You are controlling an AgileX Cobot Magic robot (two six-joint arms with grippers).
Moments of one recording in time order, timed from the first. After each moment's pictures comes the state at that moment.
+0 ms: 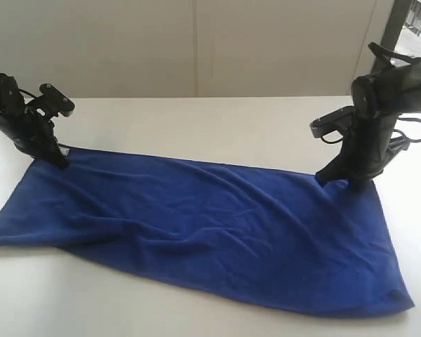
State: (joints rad) left arm -0.07 2.24 -1.65 -0.03 0.55 0.70; right arm -0.03 2.18 -1.53 -0.24 0.83 -0.12
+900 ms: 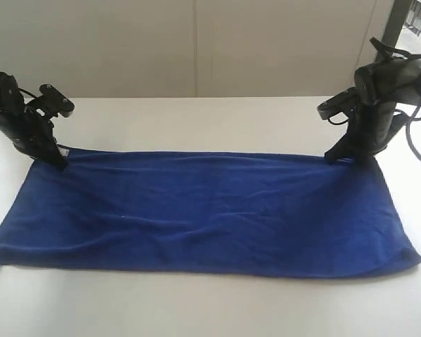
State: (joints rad) left arm -0.07 2.24 -1.66 -0.02 0.57 0.71; right arm -0.09 2.36 -1.83 -0.32 0.85 -0.17
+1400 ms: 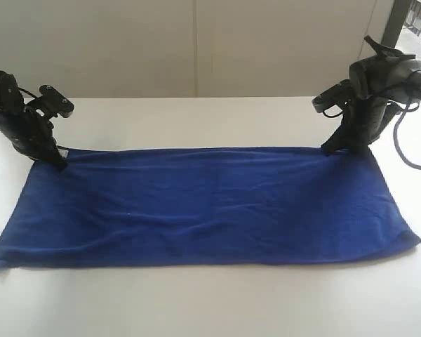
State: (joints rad) left arm -0.07 2.24 -1.66 -0.02 0.60 0.71; right arm -0.09 2.45 -2.01 -0.30 0.88 -0.25
